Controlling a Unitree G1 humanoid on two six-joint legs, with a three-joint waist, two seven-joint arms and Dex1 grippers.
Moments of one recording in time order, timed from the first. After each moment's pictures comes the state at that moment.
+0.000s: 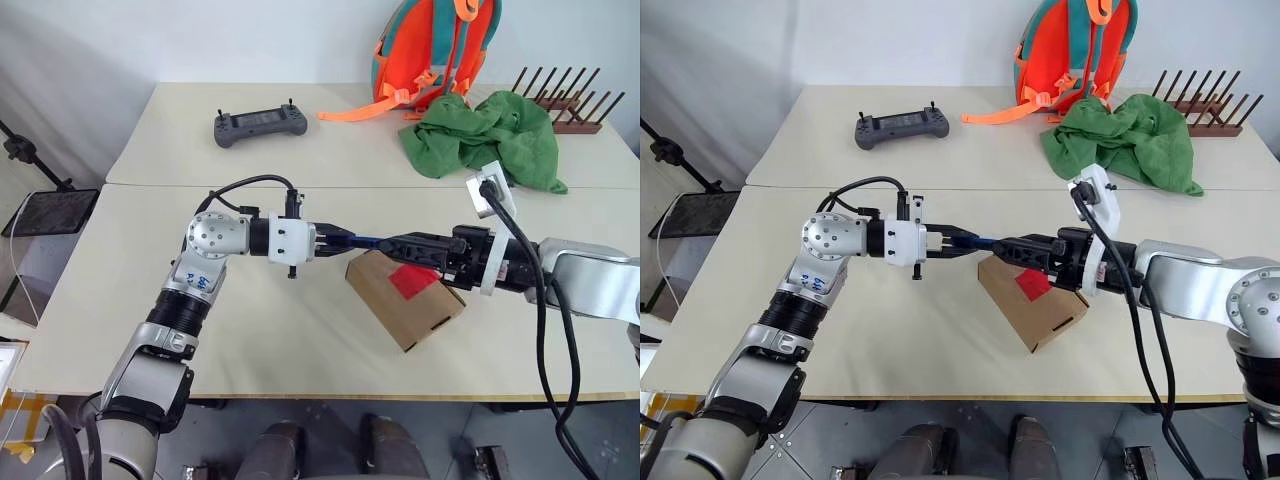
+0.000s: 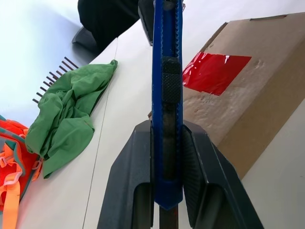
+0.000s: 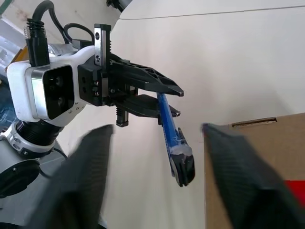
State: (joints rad) left arm -0.82 0.40 -0.22 0.44 -0.06 -0.53 -1.07; right arm -0.53 -0.97 -0.02 -0.36 1.95 0.99 -0.18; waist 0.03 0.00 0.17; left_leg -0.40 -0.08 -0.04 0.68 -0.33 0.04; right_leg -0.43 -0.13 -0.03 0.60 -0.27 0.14
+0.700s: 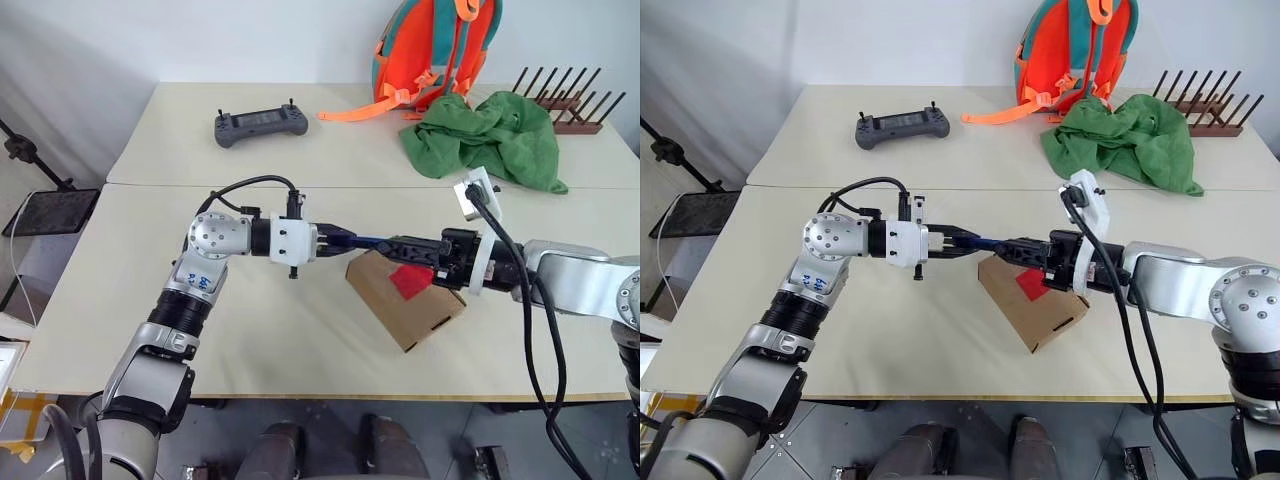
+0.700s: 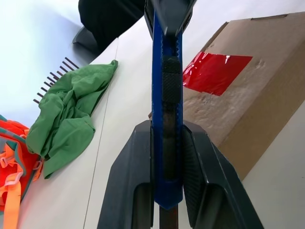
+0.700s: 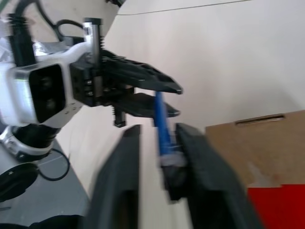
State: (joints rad) left arm -0.82 0.40 -0.22 0.44 -0.06 -0.53 -1.06; right arm -0.56 -0.93 0.01 -0.32 1.91 1.00 -0.18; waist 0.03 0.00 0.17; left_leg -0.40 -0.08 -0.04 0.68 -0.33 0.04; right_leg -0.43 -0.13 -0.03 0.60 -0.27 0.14
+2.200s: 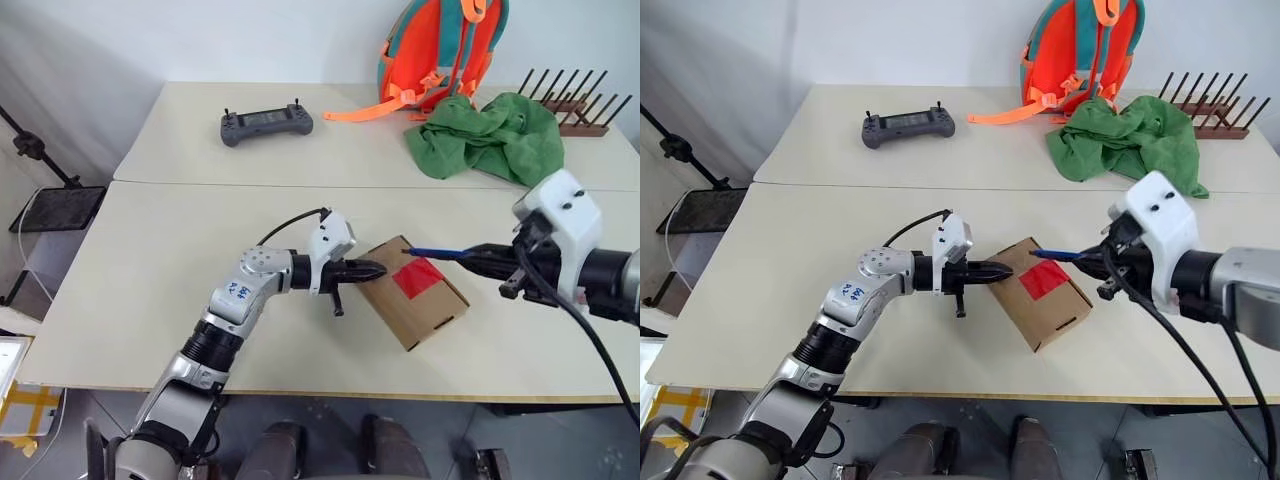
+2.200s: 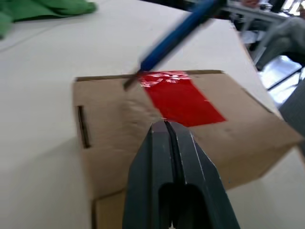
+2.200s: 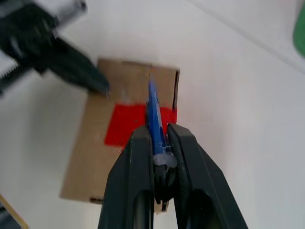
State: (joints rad) left arm -0.68 0.23 -0.29 0.13 -0.27 0.45 -0.86; right arm -0.28 -1.32 -0.35 -0.63 1.51 1.16 0.02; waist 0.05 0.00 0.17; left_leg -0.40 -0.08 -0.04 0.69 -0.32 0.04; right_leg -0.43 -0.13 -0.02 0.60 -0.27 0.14
